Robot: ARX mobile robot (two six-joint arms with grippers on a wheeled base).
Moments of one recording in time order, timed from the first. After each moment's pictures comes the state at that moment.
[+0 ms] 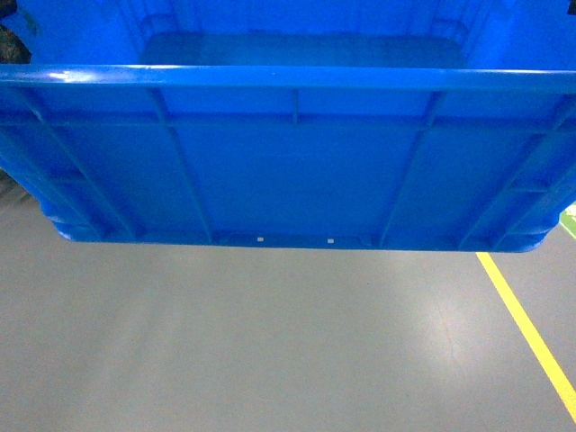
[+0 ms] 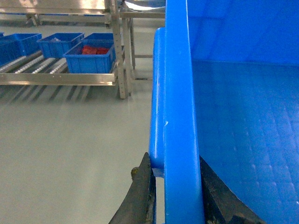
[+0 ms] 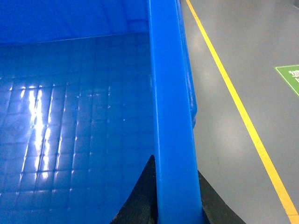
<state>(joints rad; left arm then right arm) -0.11 1.37 0.80 0.43 -0.13 -0.06 0.21 1.35 0.77 0.33 0.25 0.20</state>
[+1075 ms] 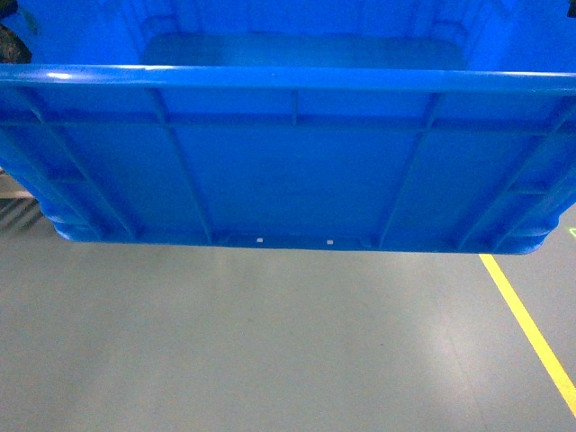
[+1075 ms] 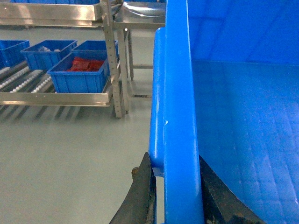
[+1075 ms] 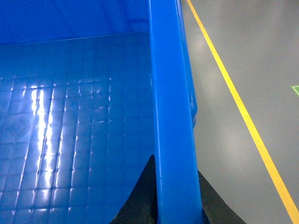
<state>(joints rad) -0.11 1.37 0.80 0.43 -0.13 -0.07 0.21 1.35 0.77 0.33 0.25 0.21</state>
